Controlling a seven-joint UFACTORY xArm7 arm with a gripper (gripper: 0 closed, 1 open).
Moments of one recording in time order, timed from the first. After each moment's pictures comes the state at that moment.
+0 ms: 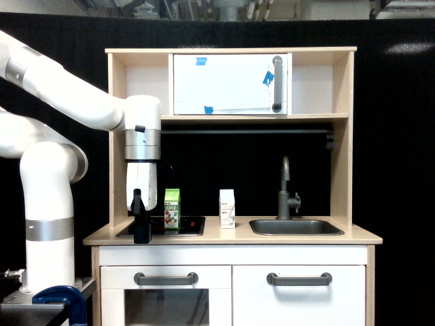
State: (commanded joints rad) arm -0.04 -0.96 0.02 0.10 0.02 1.06 -0.03
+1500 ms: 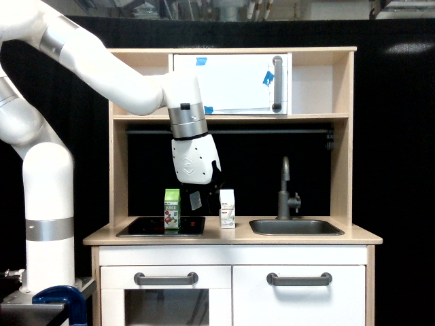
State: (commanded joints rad) arm 0.37 -0.54 -0.32 0.46 0.05 0.81 -0.90
